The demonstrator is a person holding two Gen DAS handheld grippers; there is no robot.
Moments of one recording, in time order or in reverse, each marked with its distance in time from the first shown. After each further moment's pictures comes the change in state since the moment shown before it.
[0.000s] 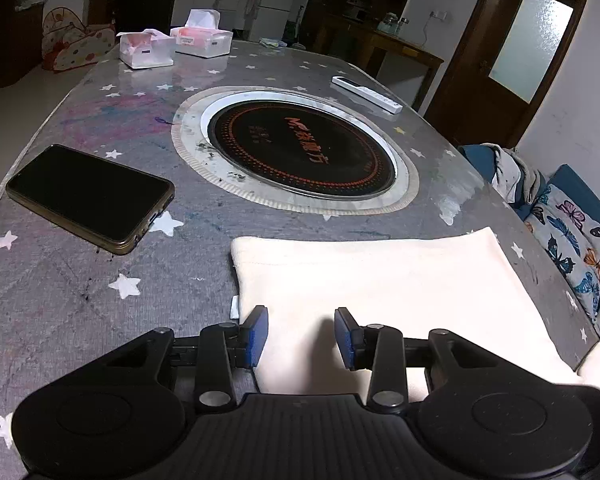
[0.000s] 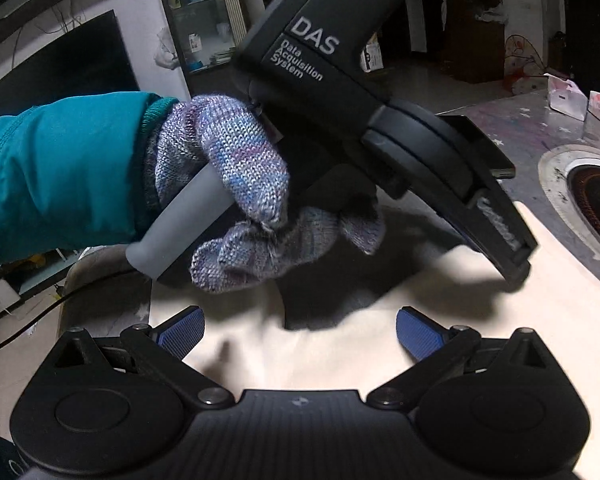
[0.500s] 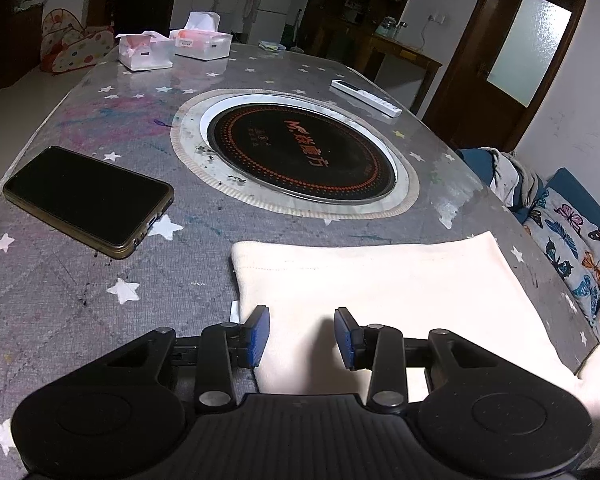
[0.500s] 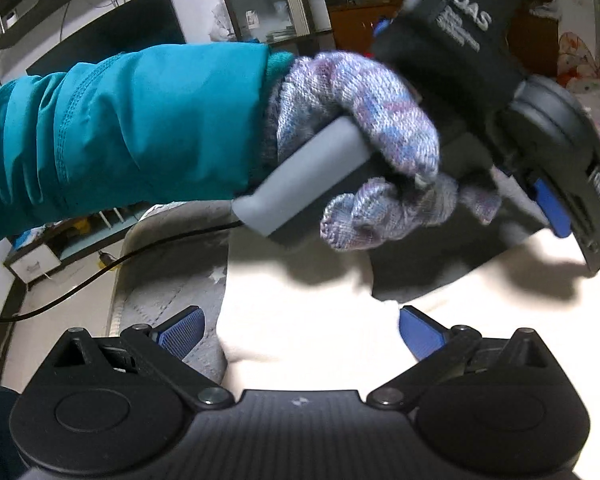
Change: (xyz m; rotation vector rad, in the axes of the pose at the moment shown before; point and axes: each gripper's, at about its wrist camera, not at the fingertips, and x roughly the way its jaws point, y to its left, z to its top) left arm 0.002 0.002 0.001 -0.003 -0.012 -0.005; right arm 0.012 0.036 -0.012 -0.082 0.041 0.118
